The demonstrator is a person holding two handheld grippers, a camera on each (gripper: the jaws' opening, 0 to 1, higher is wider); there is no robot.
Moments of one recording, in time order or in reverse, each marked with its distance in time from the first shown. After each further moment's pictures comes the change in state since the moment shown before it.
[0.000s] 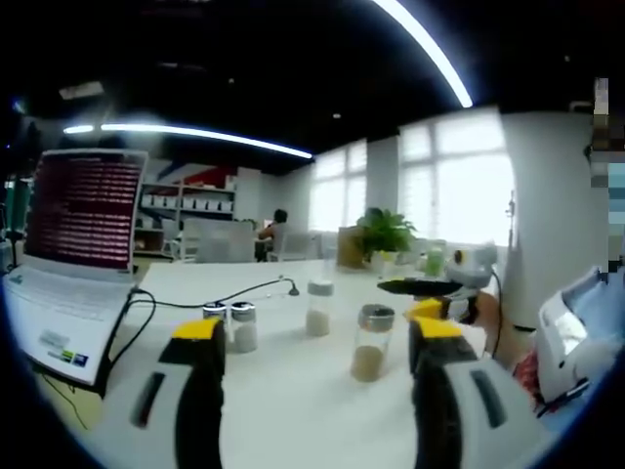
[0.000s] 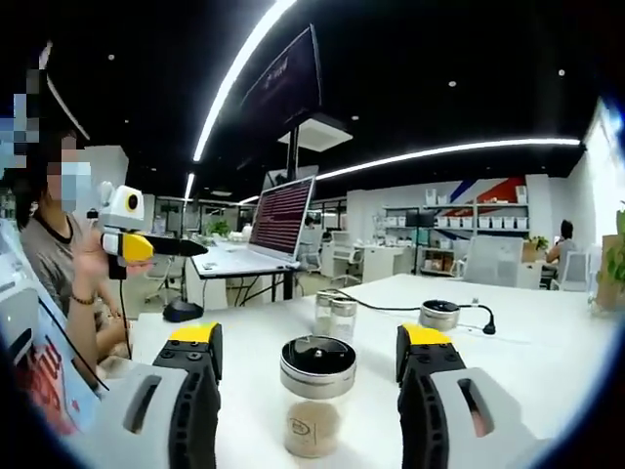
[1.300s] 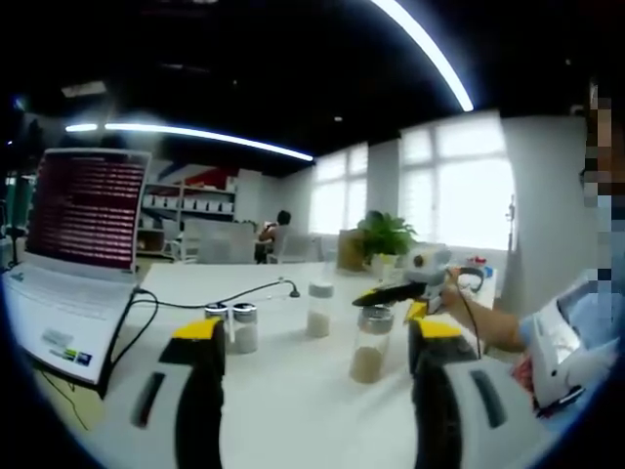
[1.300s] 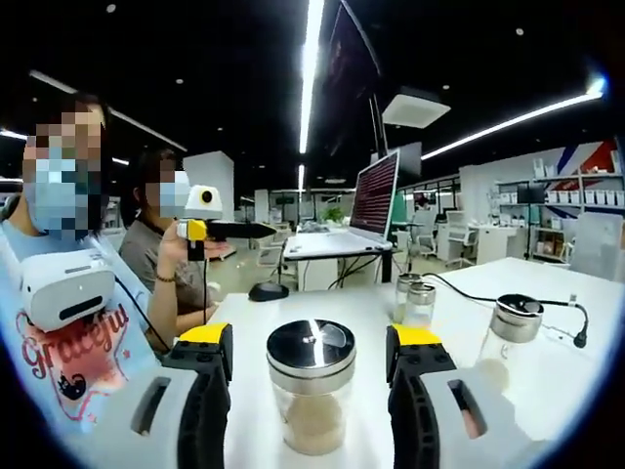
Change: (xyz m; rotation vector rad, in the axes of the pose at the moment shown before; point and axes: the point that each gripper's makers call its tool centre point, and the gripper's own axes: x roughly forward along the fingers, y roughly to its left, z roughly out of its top) left arm -0.010 -0.002 -0.001 -0.010 -0.014 0.004; right arm 0.015 0.001 -0.032 0.046 0.087 0.513
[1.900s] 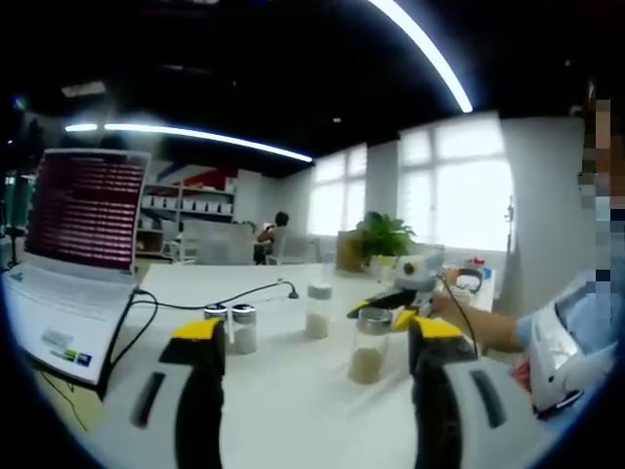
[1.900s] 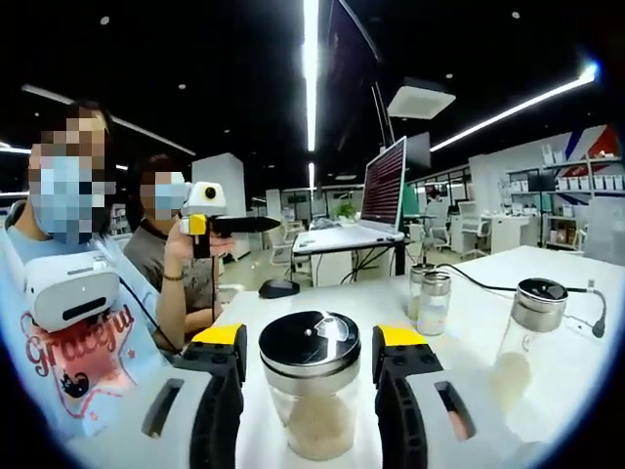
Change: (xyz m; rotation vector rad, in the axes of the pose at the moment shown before) left arm 0.001 0.001 0.002 -0.001 -0.004 -0.006; right arm 0.012 0.002 -0.010 0.034 0.010 0.072
